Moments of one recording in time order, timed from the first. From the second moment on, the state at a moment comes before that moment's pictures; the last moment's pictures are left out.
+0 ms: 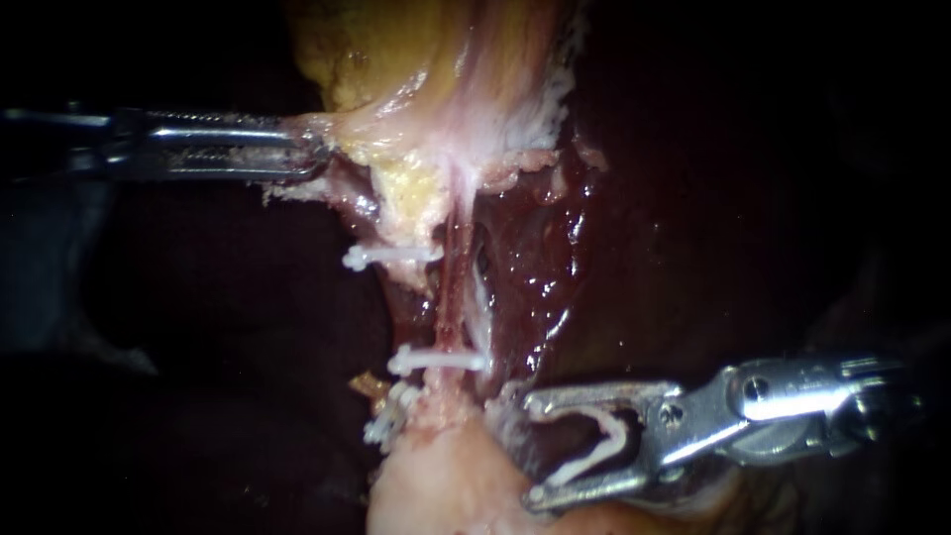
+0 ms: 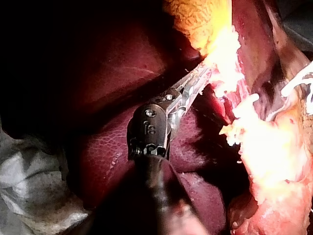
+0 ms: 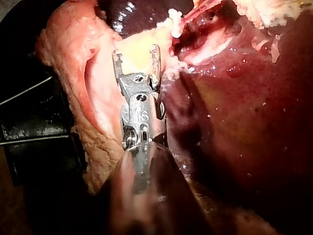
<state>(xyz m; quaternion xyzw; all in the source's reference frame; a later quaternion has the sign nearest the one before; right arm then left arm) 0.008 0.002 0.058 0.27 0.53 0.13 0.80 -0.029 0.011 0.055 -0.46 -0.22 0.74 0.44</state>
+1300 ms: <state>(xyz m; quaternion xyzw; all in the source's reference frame) 0.011 0.009 0.060 0.35 0.51 0.17 0.77 -0.023 0.014 0.048 -0.47 -0.21 0.72 0.46</state>
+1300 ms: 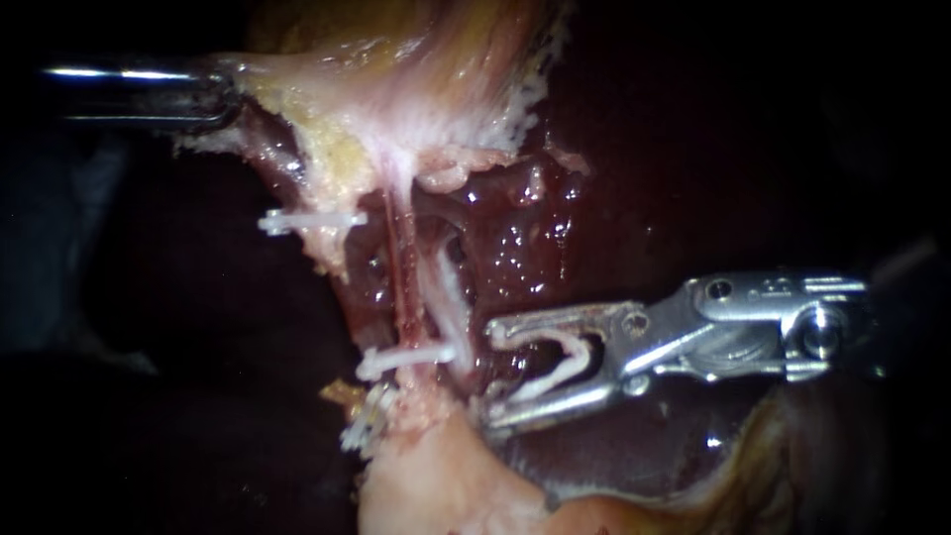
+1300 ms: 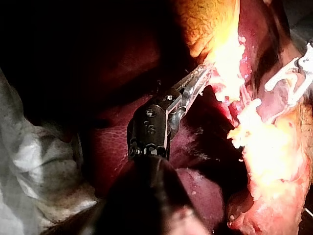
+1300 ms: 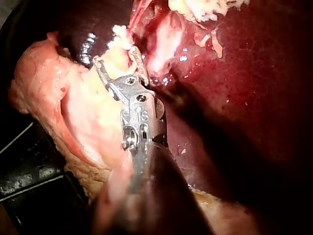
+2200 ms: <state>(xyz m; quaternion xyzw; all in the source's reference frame) 0.018 0.009 0.065 0.38 0.50 0.22 0.75 -0.024 0.014 0.048 -0.47 -0.21 0.73 0.46</state>
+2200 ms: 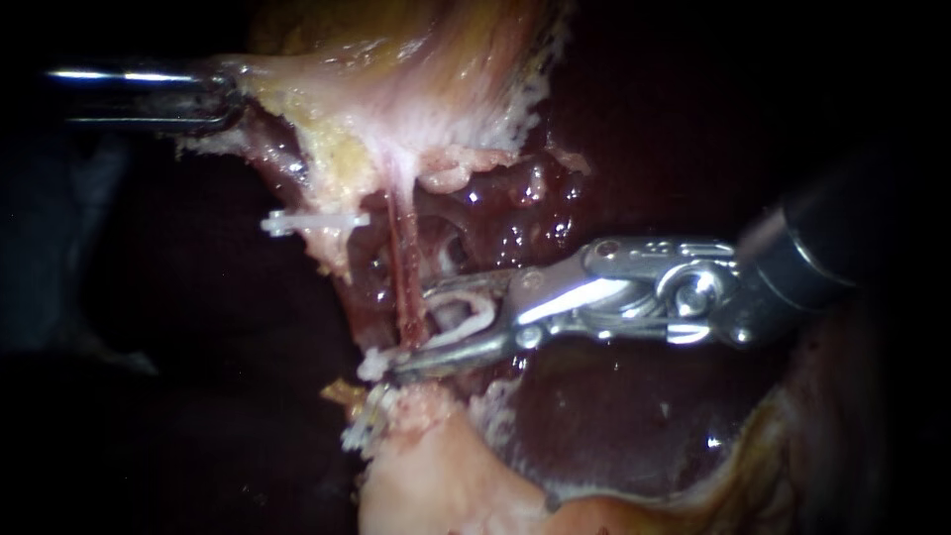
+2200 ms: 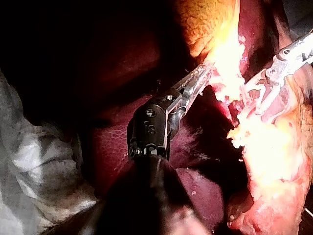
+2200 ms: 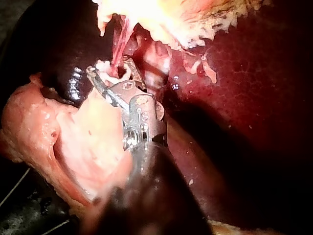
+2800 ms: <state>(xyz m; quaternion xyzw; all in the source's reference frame) 0.022 0.008 0.065 0.42 0.53 0.22 0.71 -0.024 0.014 0.048 -0.47 -0.21 0.73 0.46</state>
